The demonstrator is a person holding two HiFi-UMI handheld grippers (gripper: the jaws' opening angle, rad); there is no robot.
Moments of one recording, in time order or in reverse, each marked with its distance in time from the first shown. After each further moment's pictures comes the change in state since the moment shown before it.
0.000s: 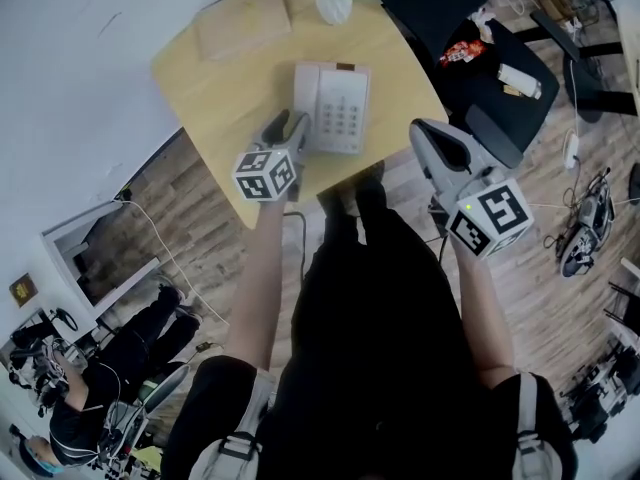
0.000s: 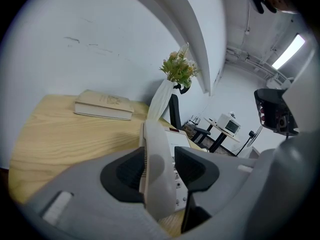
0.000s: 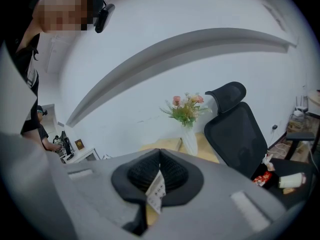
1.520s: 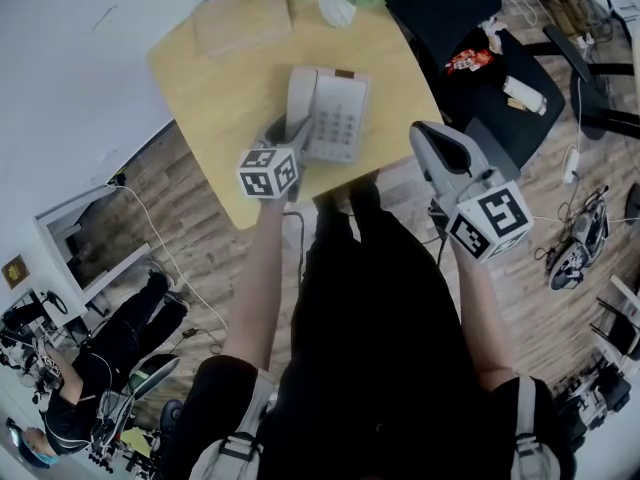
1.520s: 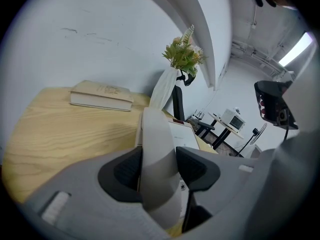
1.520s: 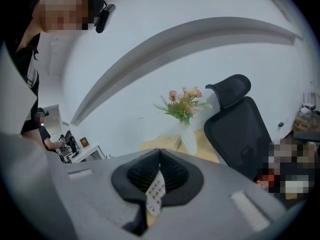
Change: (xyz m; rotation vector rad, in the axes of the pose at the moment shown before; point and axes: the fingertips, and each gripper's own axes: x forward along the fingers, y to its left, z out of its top) left arm 0.035 0.001 -0.017 -0.012 0.073 0.037; right arm 0.023 -0.037 0.000 0.003 0.050 0.060
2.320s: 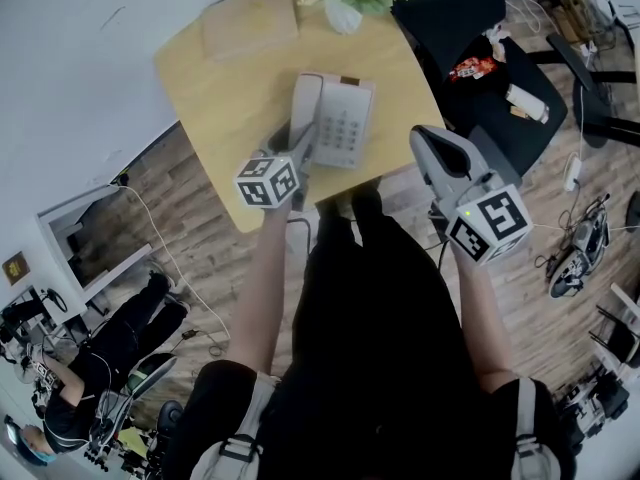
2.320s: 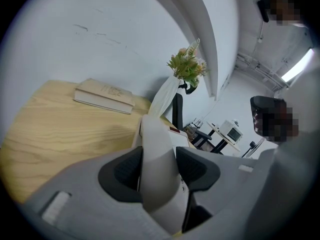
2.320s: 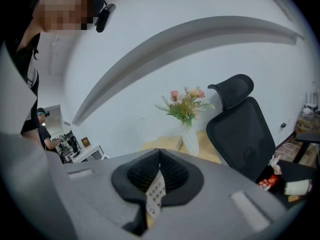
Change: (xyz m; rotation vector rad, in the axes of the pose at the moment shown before) left arm -0.014 -0.007 0.013 -0.108 -0.052 -0.025; right arm 0.007 0.002 0.006 -0.007 -0.003 0.018
